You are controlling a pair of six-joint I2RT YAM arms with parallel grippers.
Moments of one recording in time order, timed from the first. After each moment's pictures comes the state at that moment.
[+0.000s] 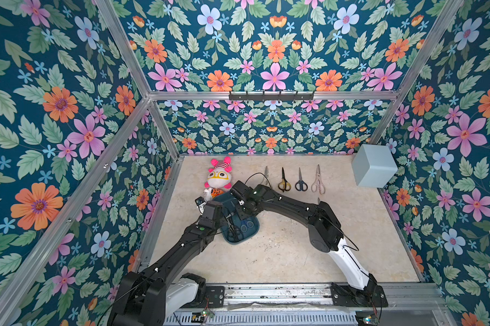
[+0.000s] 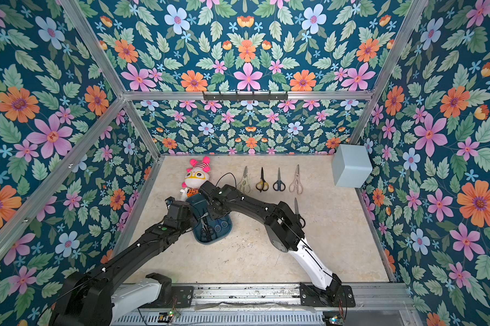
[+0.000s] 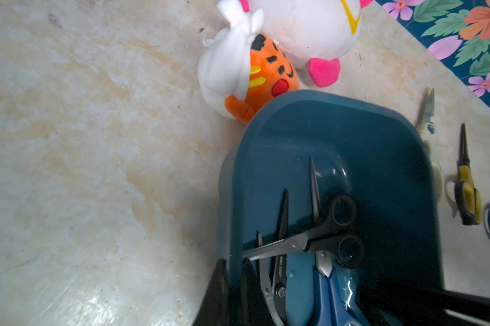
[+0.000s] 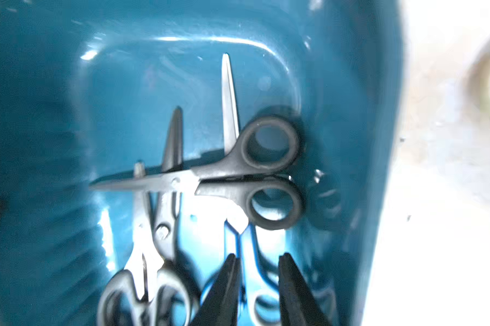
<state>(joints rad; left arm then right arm) -0.36 1.11 0.52 -0.26 -0.28 -0.78 1.00 2.34 2.08 -0.91 0.04 0.43</state>
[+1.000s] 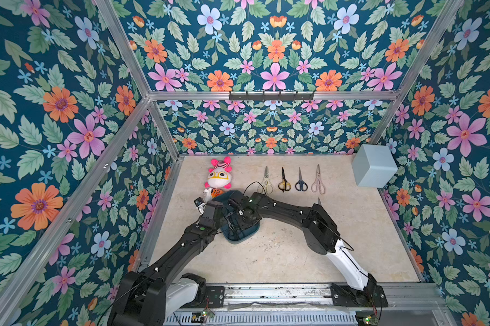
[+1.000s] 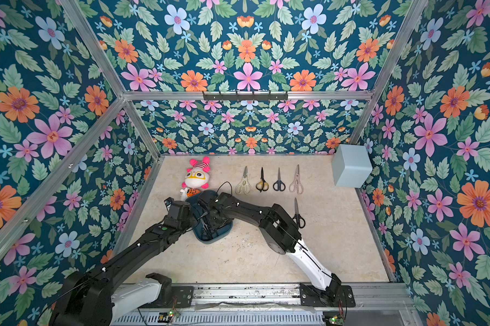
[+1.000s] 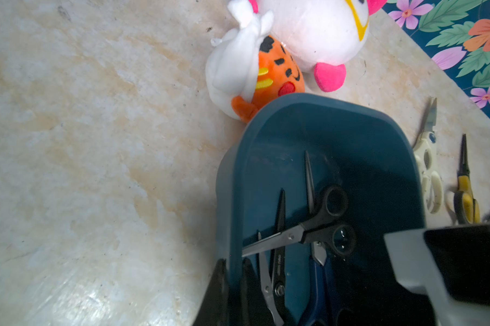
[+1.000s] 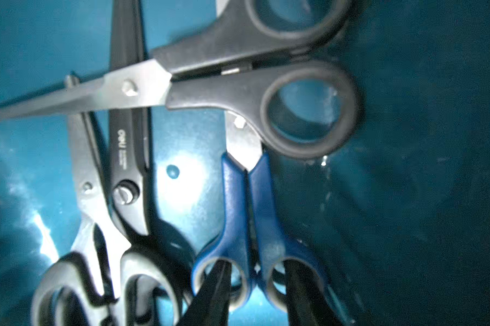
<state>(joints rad) -0.36 1.10 0.53 -0.28 -0.29 -0.82 1.04 2.39 2.03 -0.94 0.05 0.45</state>
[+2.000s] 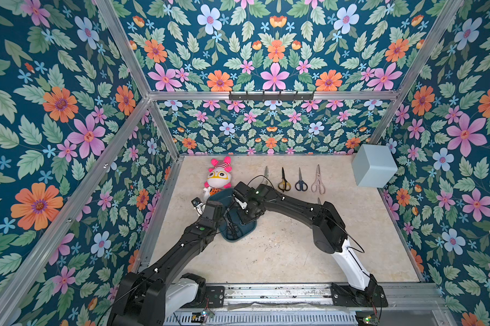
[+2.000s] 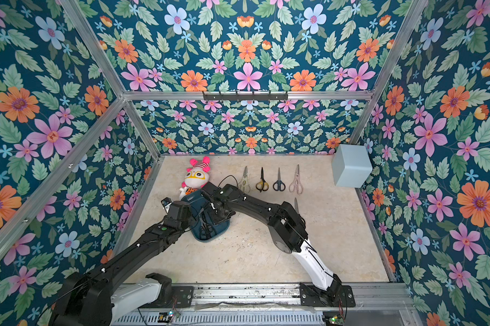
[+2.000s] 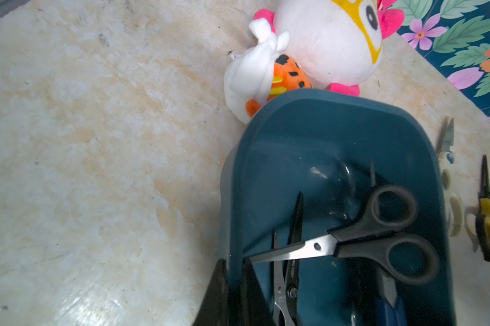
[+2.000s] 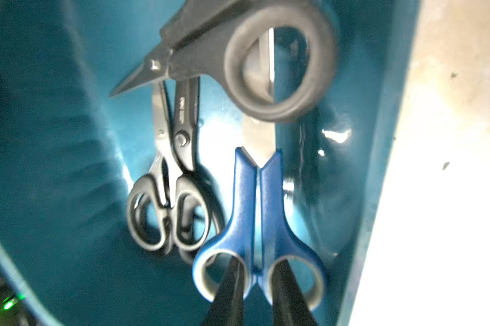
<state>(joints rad) -0.36 1.10 0.53 -0.28 -0.37 -0.83 1.01 2.29 2.04 -1.00 -0.08 0.41</state>
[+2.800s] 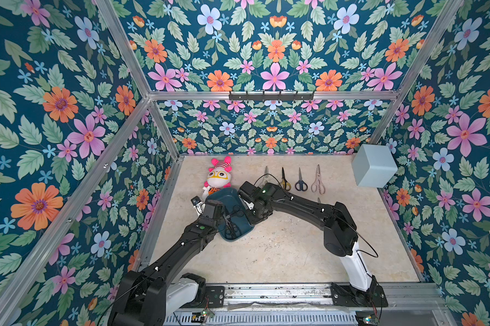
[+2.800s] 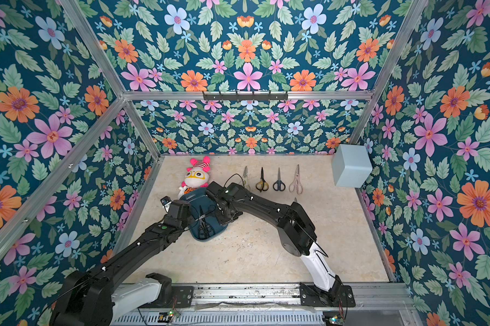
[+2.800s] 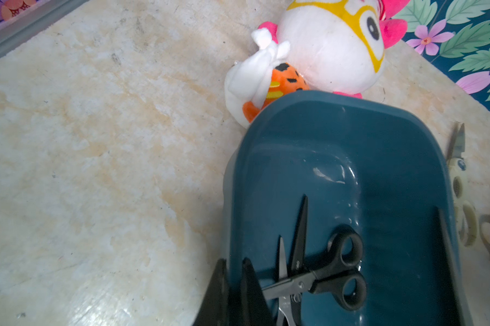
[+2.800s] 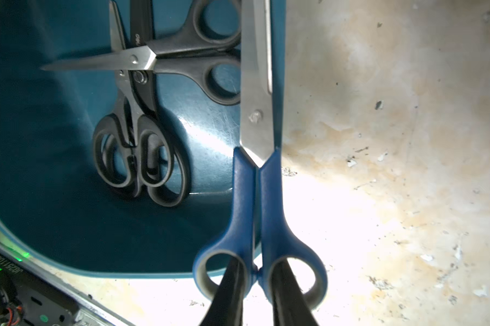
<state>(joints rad) -0.36 1.11 0.55 -0.28 -0.40 -0.80 1.00 2.17 1.92 -1.07 0.00 0.42</state>
